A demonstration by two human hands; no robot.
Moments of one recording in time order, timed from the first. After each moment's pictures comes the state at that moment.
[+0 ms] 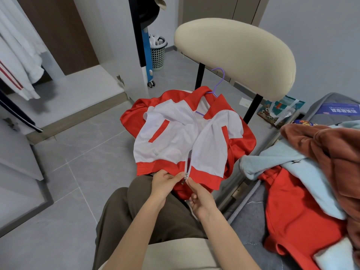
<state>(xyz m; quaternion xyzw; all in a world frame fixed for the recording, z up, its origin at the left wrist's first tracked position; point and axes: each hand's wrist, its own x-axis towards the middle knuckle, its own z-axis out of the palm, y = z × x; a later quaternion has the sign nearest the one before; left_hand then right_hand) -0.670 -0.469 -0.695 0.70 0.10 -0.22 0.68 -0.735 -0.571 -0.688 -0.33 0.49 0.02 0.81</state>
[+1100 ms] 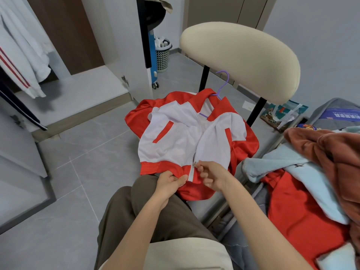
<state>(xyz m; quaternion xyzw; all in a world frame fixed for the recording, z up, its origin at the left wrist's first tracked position) -0.671 -0.467 -0.690 0.70 0.07 -0.27 0.65 -0.684 -0.628 -0.645 -0.48 0.41 0.18 0.75</state>
